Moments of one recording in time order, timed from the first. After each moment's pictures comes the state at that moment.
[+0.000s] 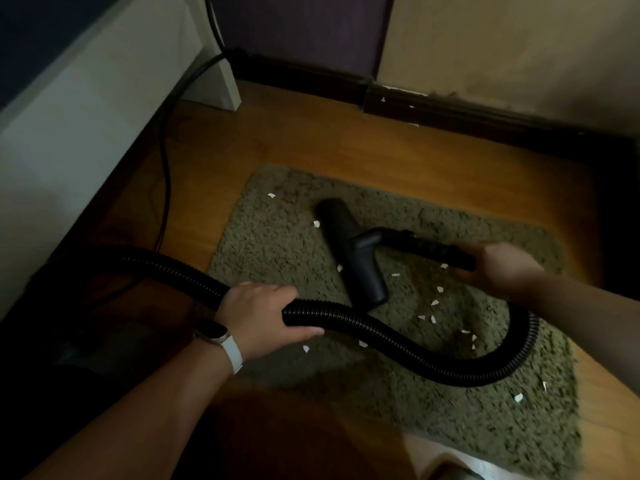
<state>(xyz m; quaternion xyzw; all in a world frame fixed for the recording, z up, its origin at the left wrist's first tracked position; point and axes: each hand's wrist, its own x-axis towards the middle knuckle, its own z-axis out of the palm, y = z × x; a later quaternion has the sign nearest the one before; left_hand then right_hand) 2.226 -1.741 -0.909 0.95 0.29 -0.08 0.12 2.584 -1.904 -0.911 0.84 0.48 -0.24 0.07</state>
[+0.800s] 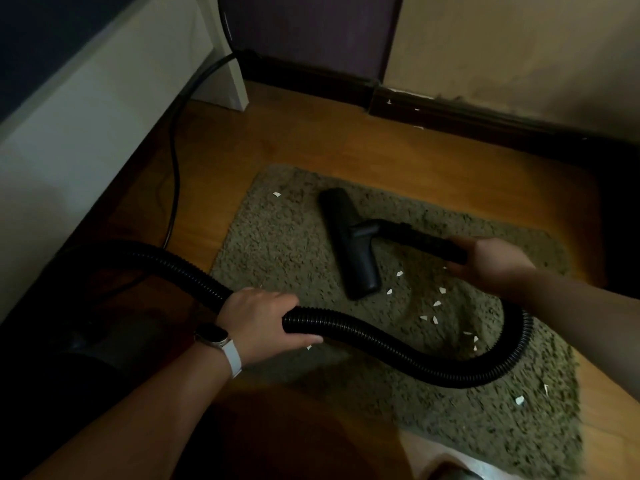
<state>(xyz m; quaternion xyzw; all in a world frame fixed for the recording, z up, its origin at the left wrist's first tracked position) 2.214 -1.745 -0.919 0.95 0.27 -0.09 0.13 2.575 -1.888 -0.910 0.85 0.47 -0.23 0.06</state>
